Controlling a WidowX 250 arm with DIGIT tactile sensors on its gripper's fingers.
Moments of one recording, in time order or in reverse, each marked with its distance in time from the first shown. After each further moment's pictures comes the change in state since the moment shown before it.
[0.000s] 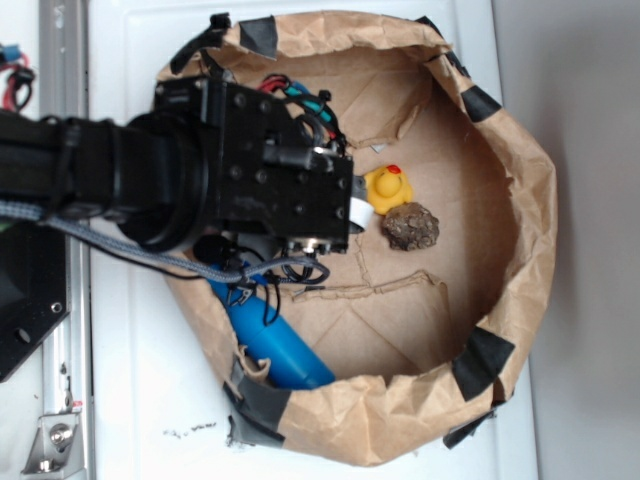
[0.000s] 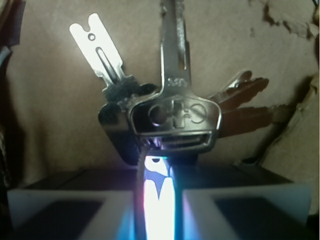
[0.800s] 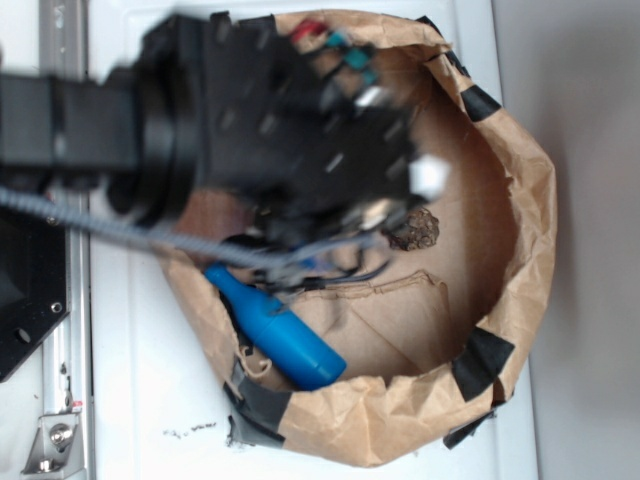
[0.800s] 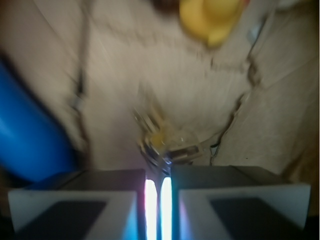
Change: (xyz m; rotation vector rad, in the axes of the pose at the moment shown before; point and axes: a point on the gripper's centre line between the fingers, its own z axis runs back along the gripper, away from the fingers) arm 0.006 0.008 0.077 -0.129 -0.031 0.164
